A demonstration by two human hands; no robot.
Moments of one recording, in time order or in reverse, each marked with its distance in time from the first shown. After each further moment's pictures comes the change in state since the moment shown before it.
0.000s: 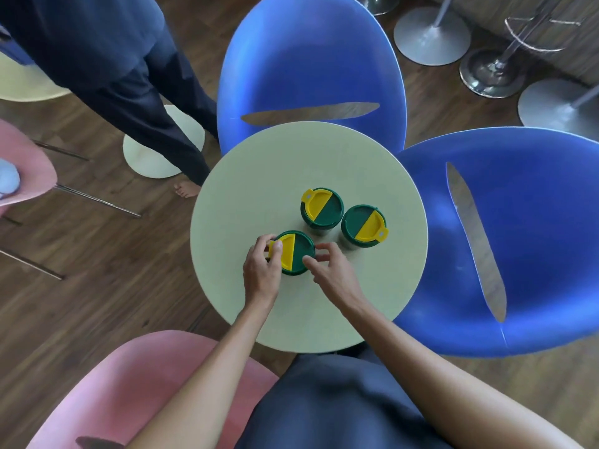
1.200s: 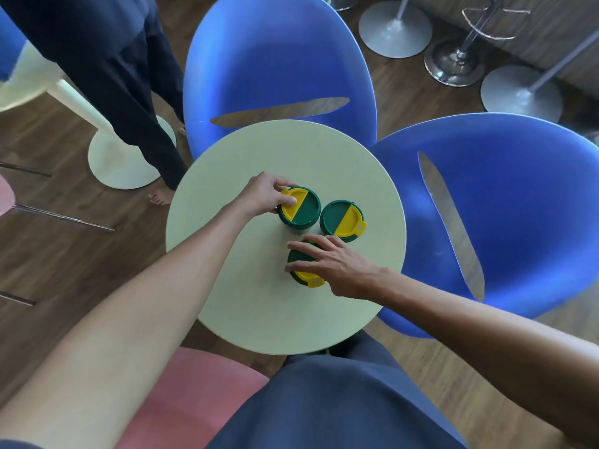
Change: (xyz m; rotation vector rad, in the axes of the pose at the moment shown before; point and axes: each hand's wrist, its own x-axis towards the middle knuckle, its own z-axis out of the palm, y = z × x) left_hand 0.127 0.098 0.024 0.170 -0.652 0.086; right_hand 0.019 0.005 -0.063 -1.274 -0.333 -0.847
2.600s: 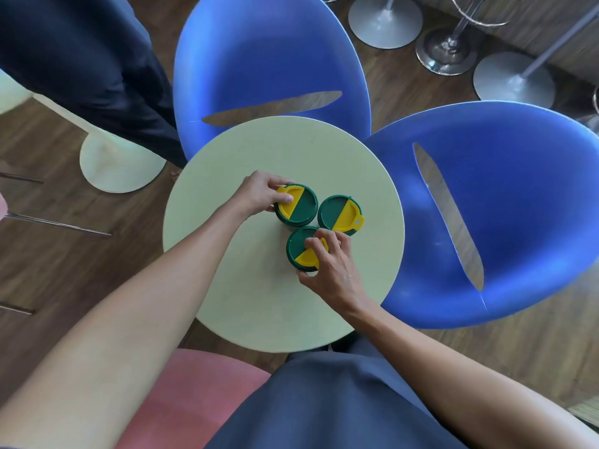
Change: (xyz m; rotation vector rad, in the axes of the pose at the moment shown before) left_hand 0.000 -0.004 -0.003 -0.056 -0.026 0.011; right_hand 0.012 -0.038 0.049 0.374 0.623 0.606
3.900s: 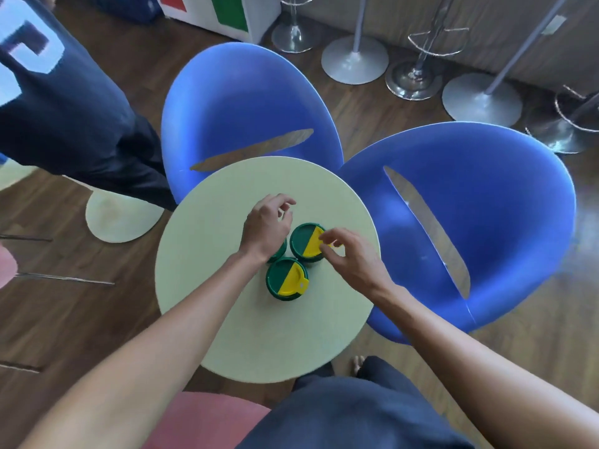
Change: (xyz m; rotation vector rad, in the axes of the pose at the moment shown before) left_hand -0.040 0.059 0.065 0.402 0.414 0.447; right_hand 0.024 0.046 -0.104 0.354 -0.016 0.187
